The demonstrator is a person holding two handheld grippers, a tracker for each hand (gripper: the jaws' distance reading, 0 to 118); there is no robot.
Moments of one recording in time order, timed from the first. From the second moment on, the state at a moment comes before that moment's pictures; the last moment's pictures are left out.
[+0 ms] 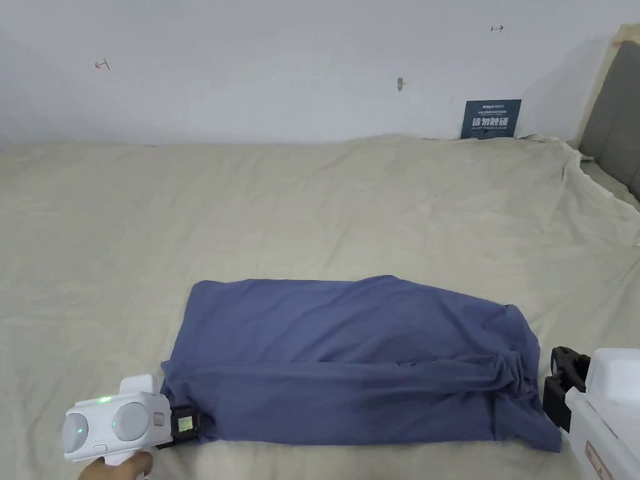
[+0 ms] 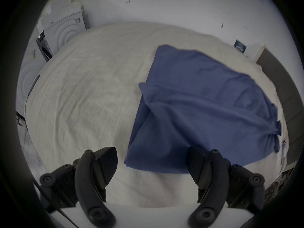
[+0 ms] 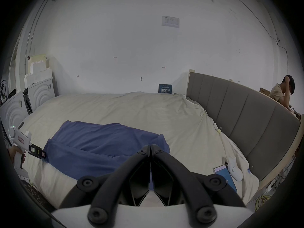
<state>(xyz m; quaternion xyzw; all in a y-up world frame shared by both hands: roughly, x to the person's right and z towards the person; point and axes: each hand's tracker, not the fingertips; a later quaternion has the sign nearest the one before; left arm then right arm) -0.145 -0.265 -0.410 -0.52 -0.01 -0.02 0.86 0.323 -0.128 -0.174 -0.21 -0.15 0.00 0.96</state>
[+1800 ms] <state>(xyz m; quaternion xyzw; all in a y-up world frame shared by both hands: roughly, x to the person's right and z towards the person) -0.198 -0.268 -0.297 -0.50 -0.10 0.01 0.86 0.358 -0.264 -0.130 -0.45 -0.12 -0.14 0.87</state>
